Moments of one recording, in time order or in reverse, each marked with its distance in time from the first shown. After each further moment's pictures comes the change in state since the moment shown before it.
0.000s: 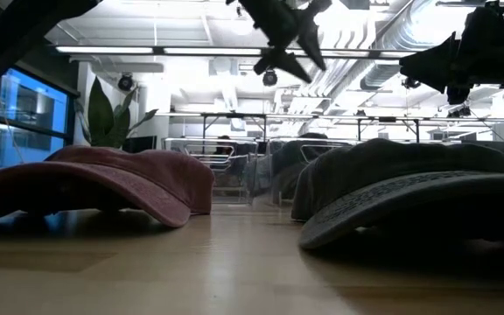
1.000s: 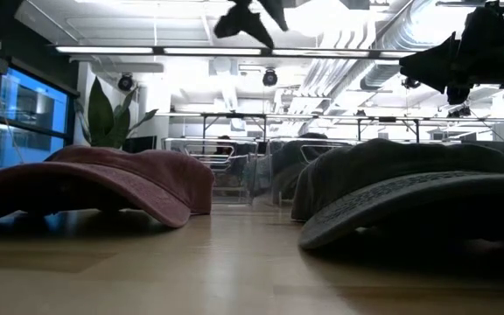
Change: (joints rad) left arm -0.120 -0.257 -0.197 -0.207 -0.004 -0.069; right arm 0.000 0.000 0.000 0.000 0.000 0.000
